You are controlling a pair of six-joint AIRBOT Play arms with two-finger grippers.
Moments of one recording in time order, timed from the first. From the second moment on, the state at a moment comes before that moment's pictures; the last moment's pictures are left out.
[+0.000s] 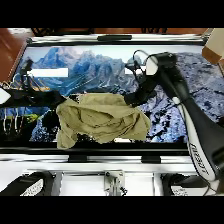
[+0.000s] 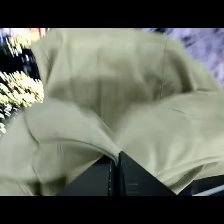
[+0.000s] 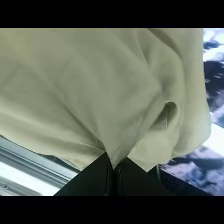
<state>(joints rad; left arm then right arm) -0.09 -1.02 1.05 1.02 -1.06 -1.48 0.42 -1.57 1.67 -1.41 1.63 1.55</state>
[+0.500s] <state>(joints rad) -0.13 -1.07 1.00 1.00 -0.88 -1.45 0.52 -1.62 1.82 -1.61 1.62 1.49</state>
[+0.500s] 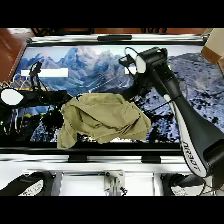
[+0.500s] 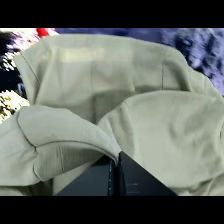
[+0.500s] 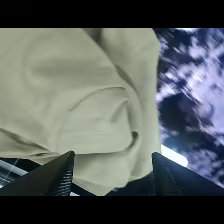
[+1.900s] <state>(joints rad) -0.07 -1.10 1.00 1.00 -0.89 -1.43 0.84 -1.64 1.57 -1.76 1.30 1.75</state>
